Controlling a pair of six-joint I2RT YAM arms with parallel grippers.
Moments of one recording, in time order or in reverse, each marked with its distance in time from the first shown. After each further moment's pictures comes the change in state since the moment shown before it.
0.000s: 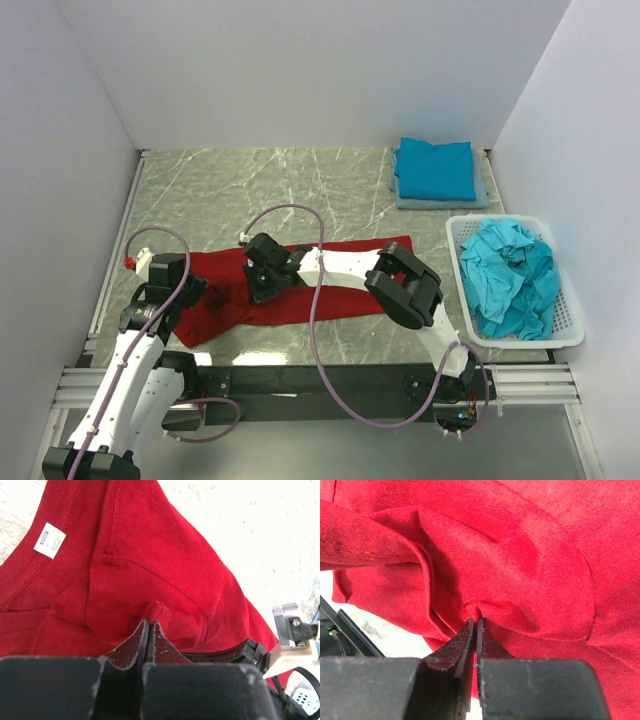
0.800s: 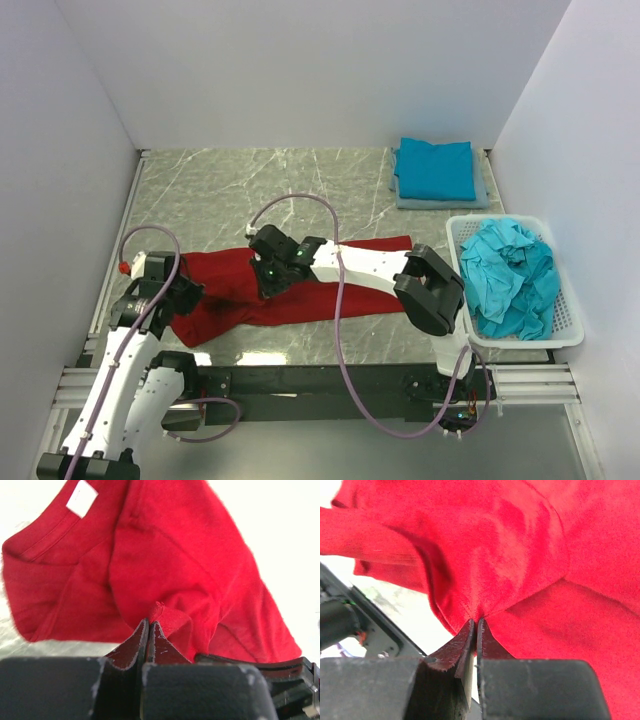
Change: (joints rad) left arm 0.000 0.021 0.135 -0.265 0.030 -0.059; right arm 0.001 -0.158 -0.003 -0.180 0.053 -0.024
